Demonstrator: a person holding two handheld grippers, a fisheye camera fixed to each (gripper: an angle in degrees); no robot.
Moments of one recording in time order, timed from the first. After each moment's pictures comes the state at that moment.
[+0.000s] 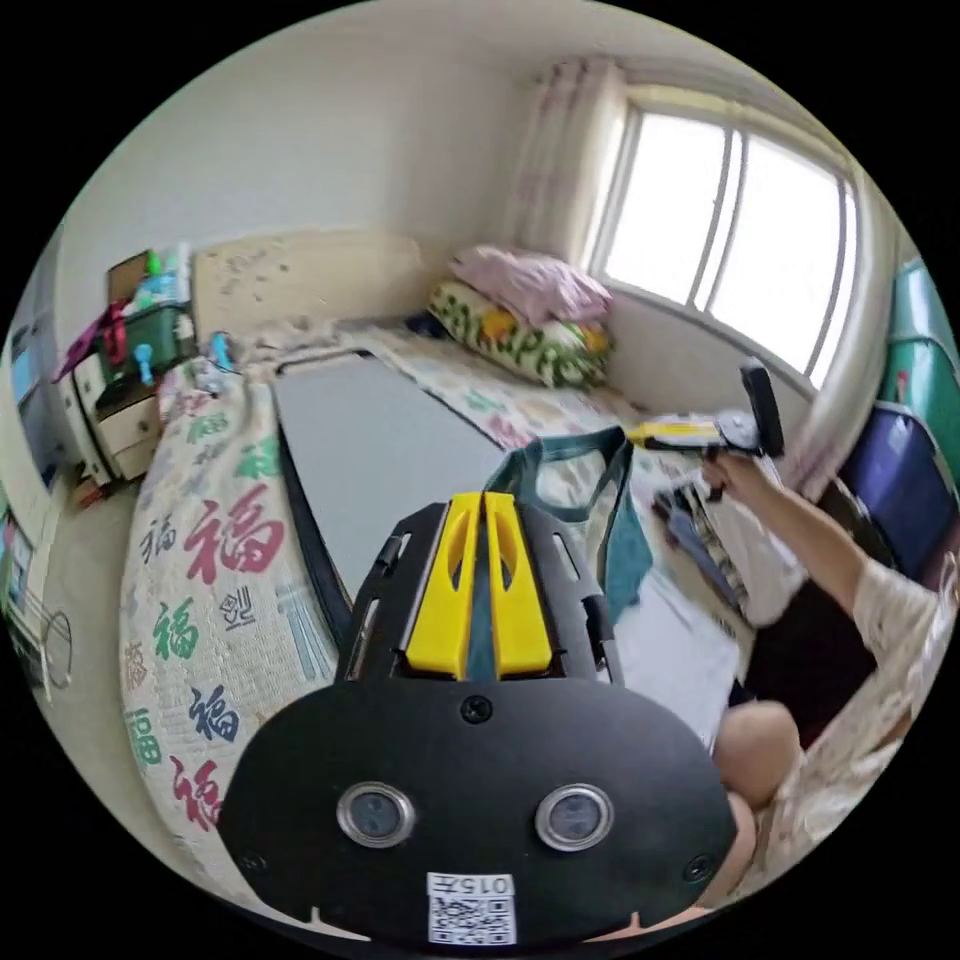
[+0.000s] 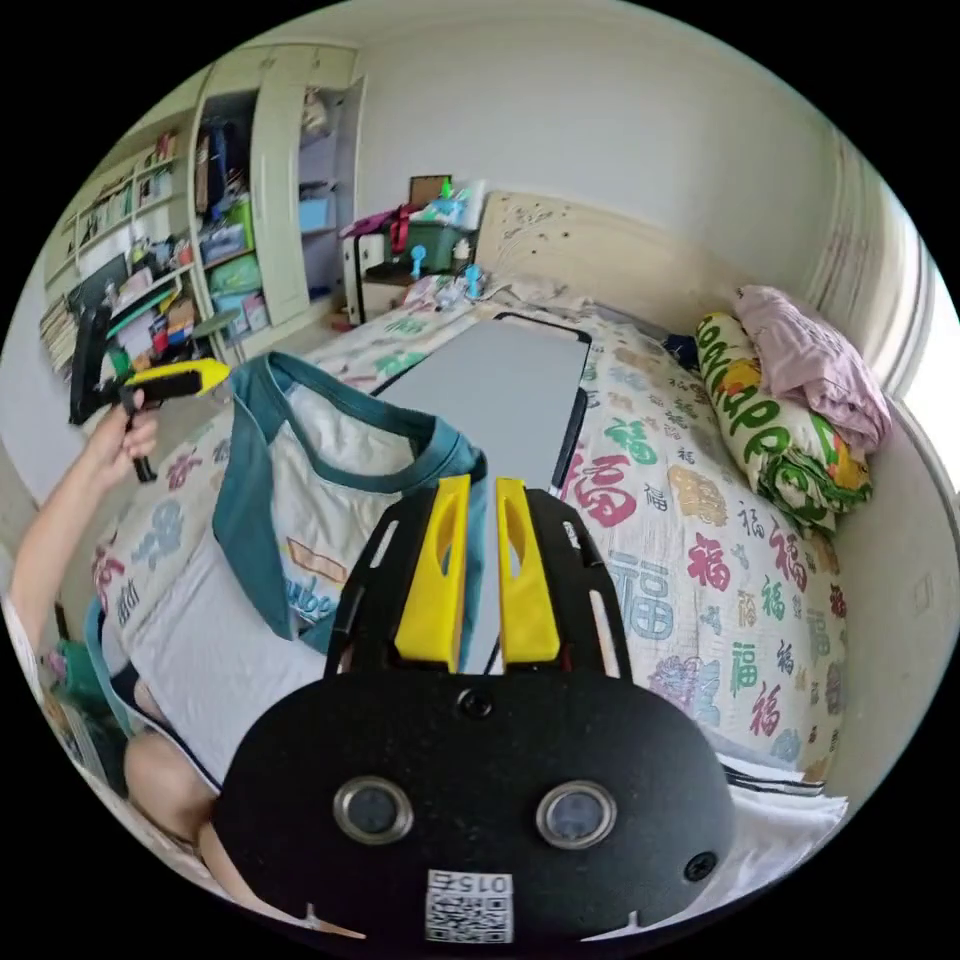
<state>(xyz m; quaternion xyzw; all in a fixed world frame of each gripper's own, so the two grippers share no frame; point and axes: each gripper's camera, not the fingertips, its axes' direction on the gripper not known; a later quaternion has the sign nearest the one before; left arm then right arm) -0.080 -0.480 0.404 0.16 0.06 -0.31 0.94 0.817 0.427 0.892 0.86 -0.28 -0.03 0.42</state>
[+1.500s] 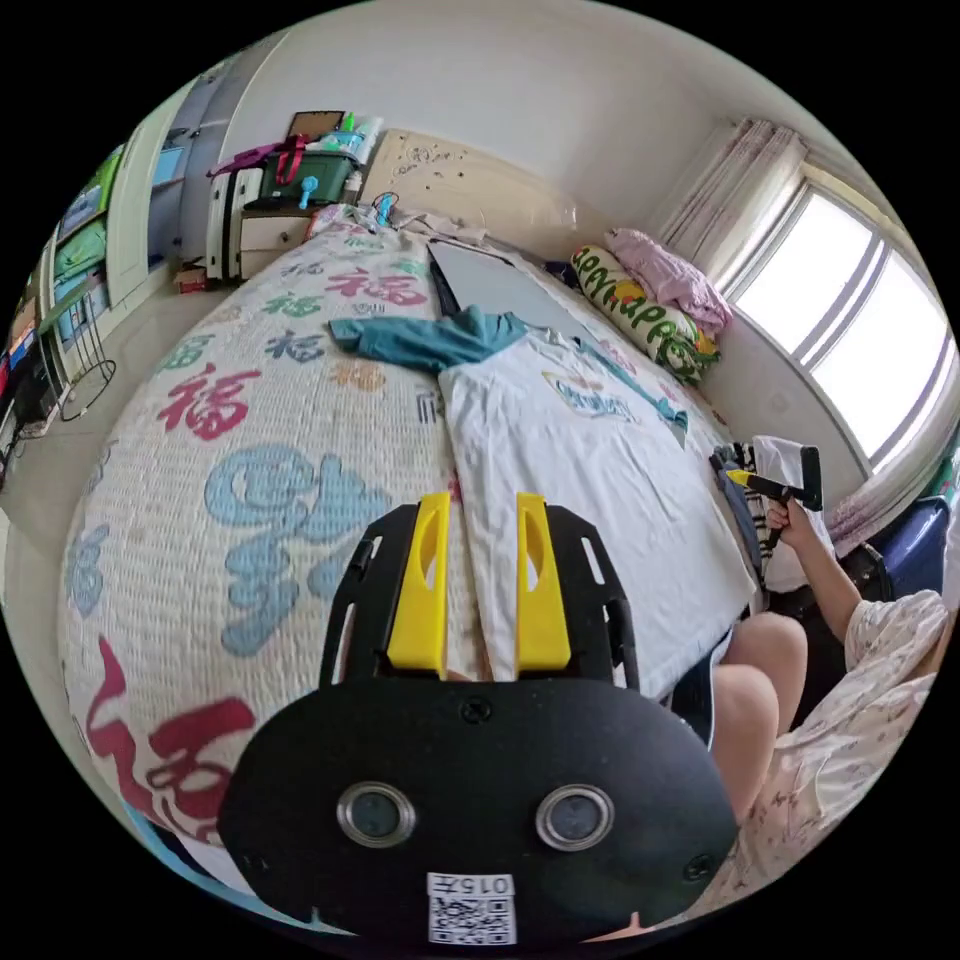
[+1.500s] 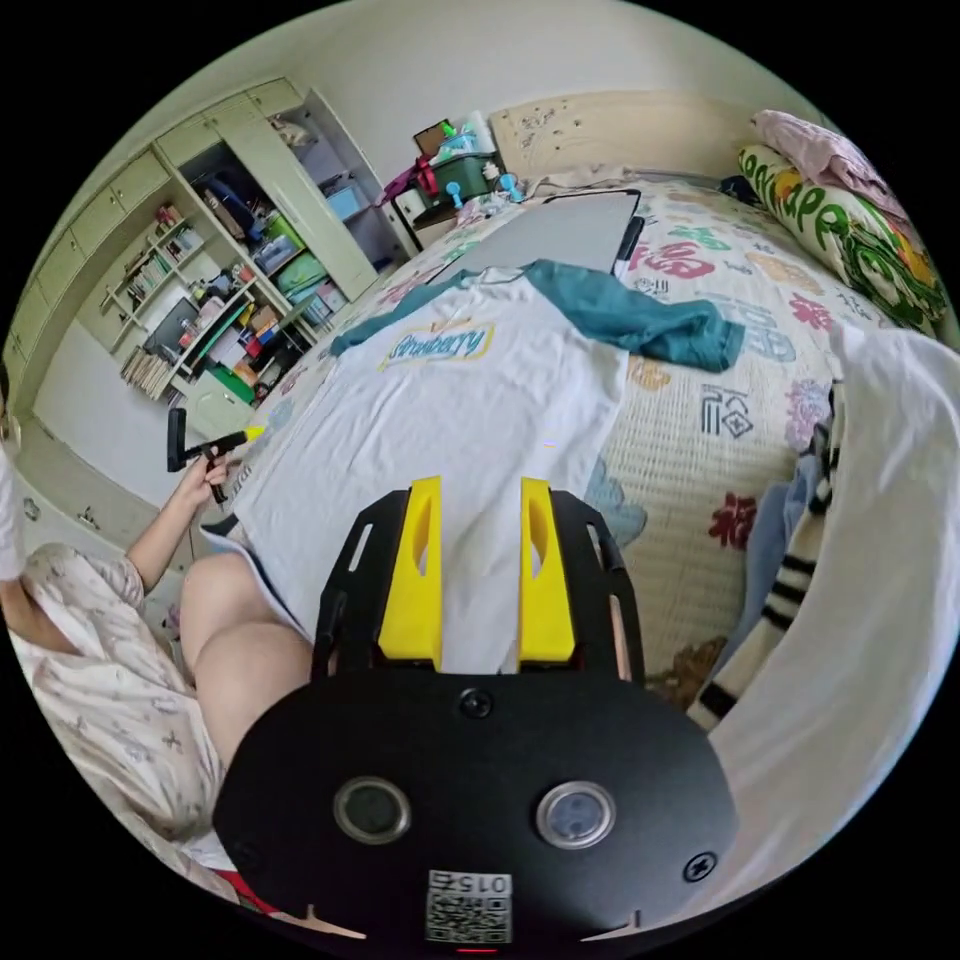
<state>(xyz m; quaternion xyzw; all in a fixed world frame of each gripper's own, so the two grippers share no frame) 0.144 0.020 0.333 -0.01 0.07 -0.46 0.89 0.777 0.276 1.052 0.76 -0.38 -0.19 0.49</state>
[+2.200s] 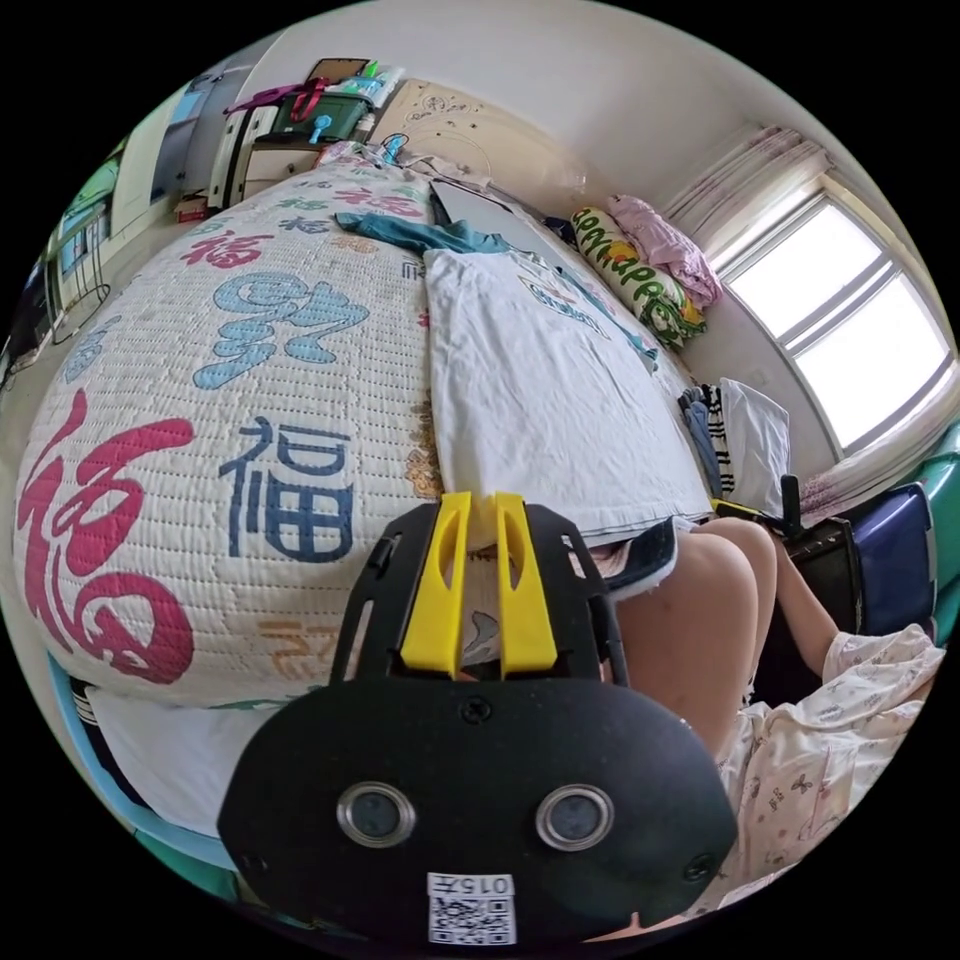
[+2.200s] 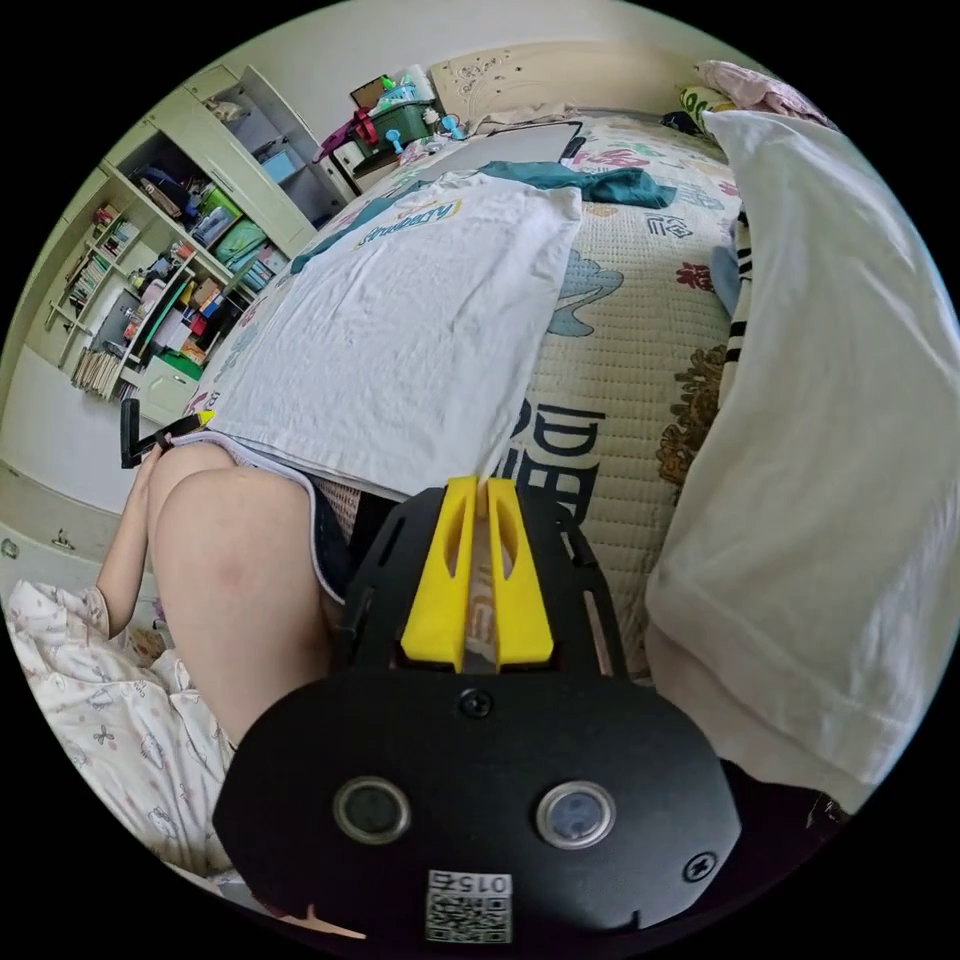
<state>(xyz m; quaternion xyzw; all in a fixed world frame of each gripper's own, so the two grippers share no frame) 0.242 0.050 0.272 -0.01 0.13 -0.48 0.87 0.739 0.150 1.095 0.71 -0.42 -0.14 0.54</state>
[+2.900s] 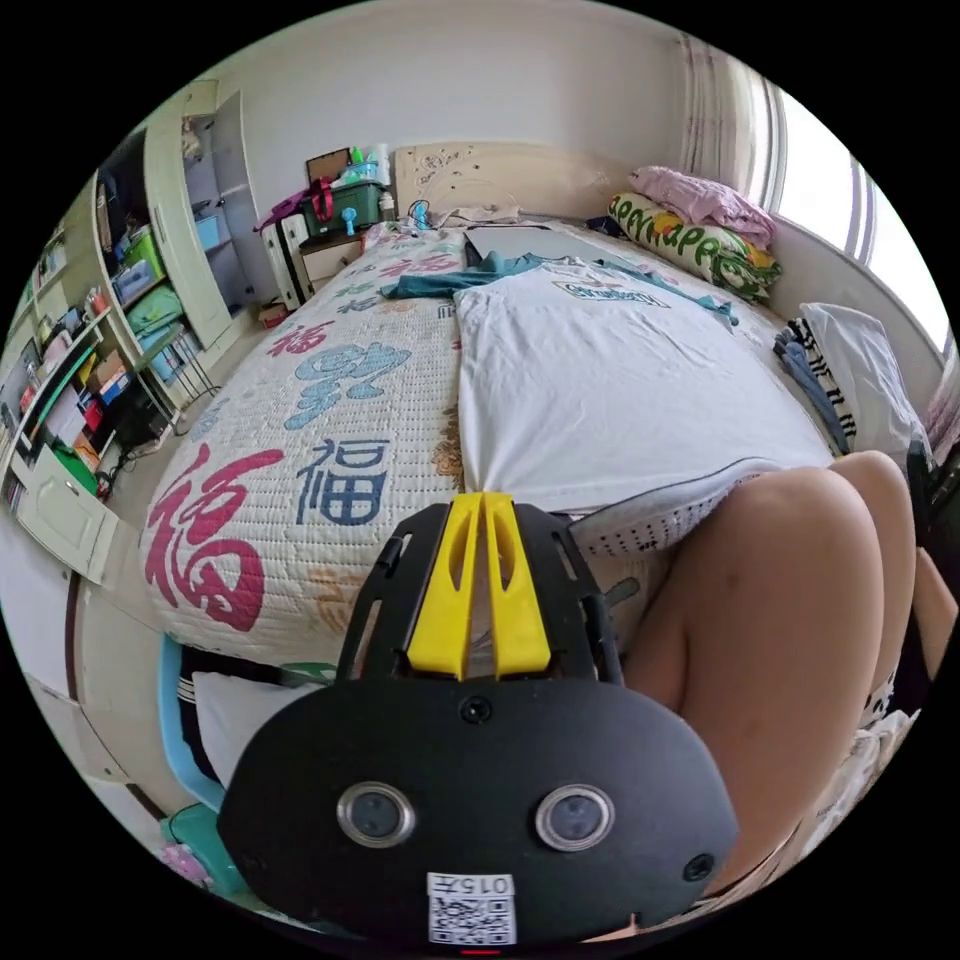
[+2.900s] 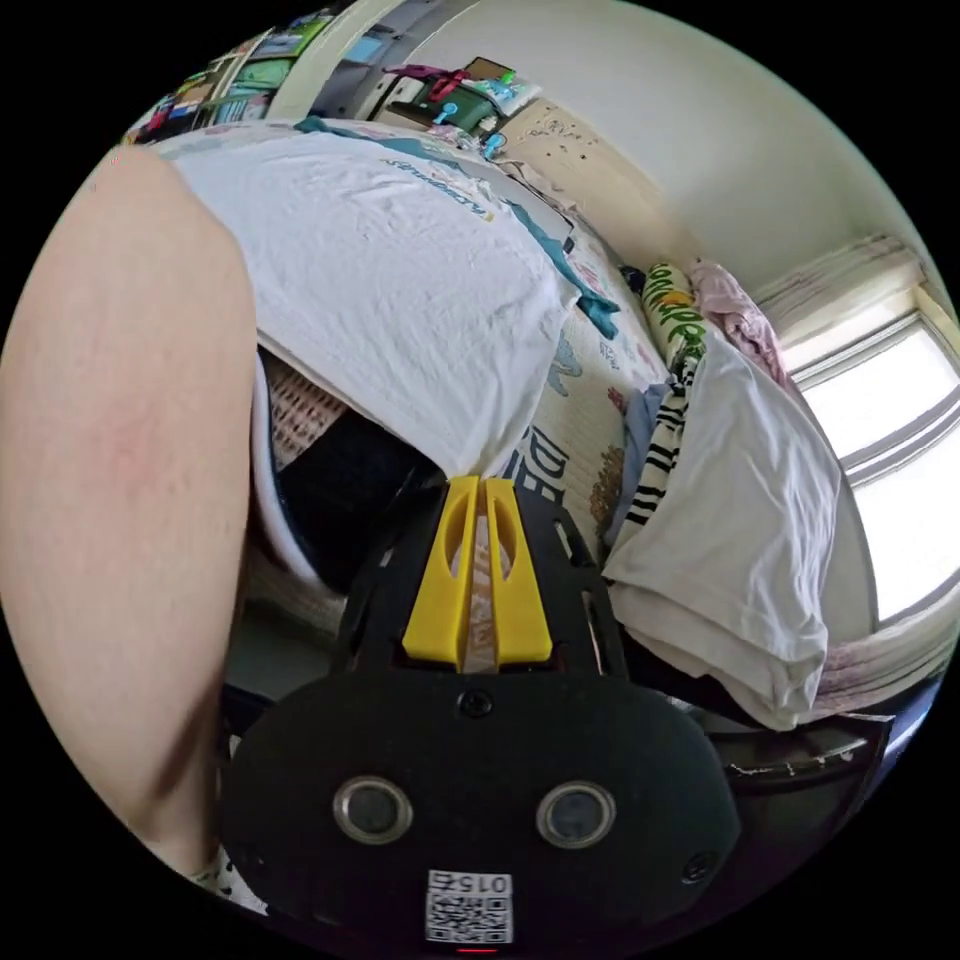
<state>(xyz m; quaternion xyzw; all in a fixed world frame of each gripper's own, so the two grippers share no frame) 0.369 -0.054 0.194 -0.05 -0.09 -0.44 0.89 0.549 0.039 0.998 0.79 -0.04 0.11 0.60</state>
